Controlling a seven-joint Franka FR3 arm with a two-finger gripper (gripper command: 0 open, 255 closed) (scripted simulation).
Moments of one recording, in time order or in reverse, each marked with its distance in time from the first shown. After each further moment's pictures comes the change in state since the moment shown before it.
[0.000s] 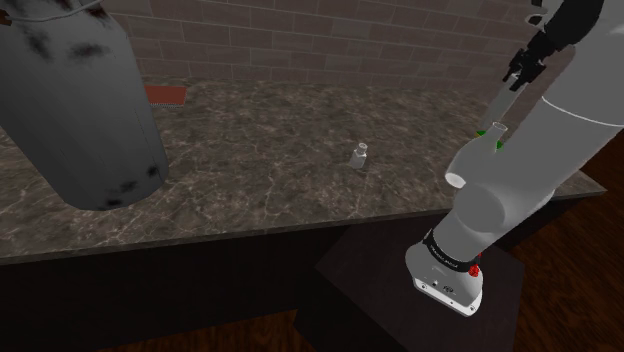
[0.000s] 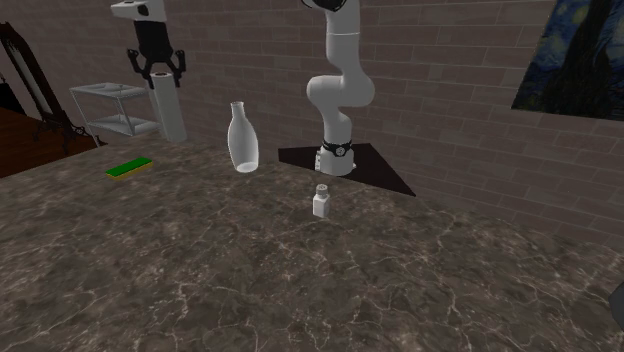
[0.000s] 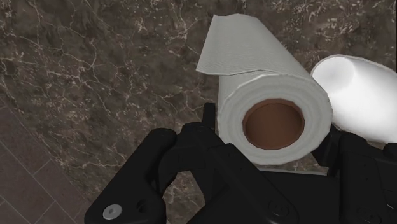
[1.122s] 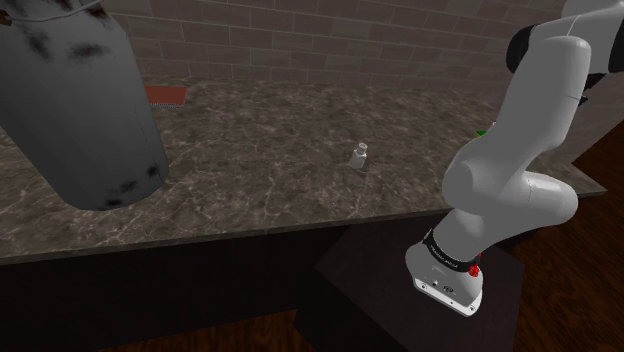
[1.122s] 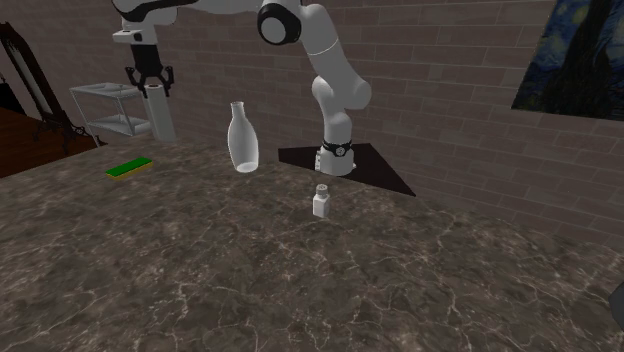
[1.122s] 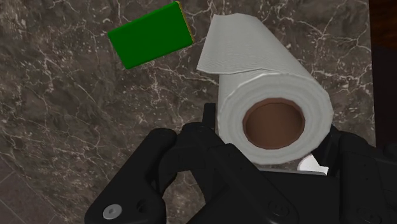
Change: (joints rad) arm -0.600 0.488 0.106 0.337 0.402 -0.088 -0.469
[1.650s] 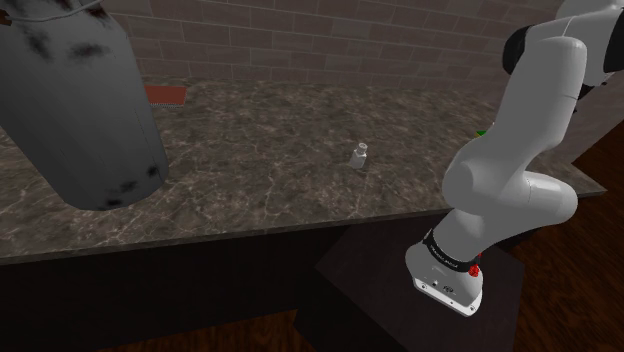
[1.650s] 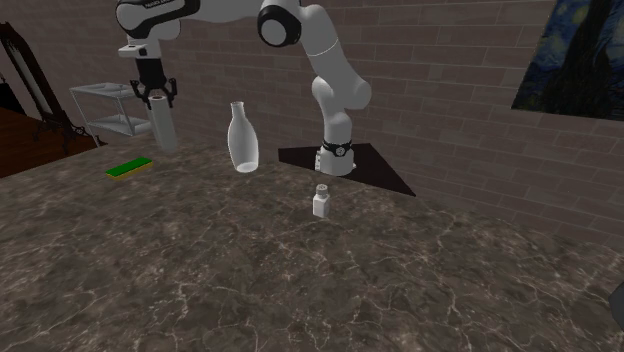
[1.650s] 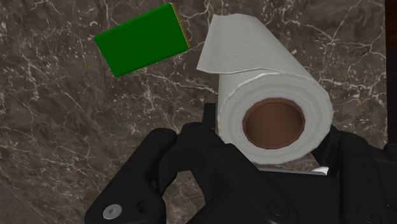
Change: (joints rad) arm 0.016 0.016 0.011 -0.091 0.020 0.093 -0.028
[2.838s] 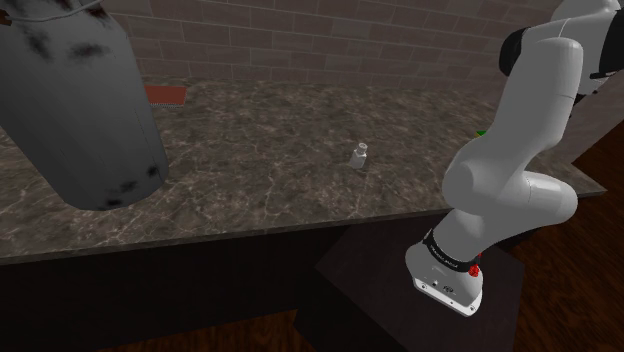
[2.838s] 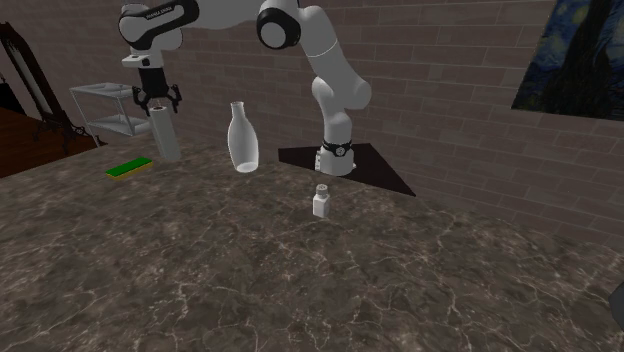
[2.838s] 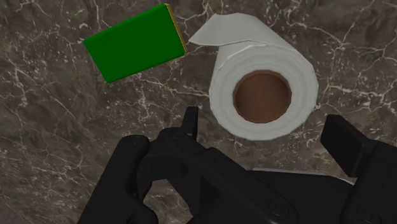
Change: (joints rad) arm 0.003 0.021 0.014 -0.049 0.022 0.060 -0.018
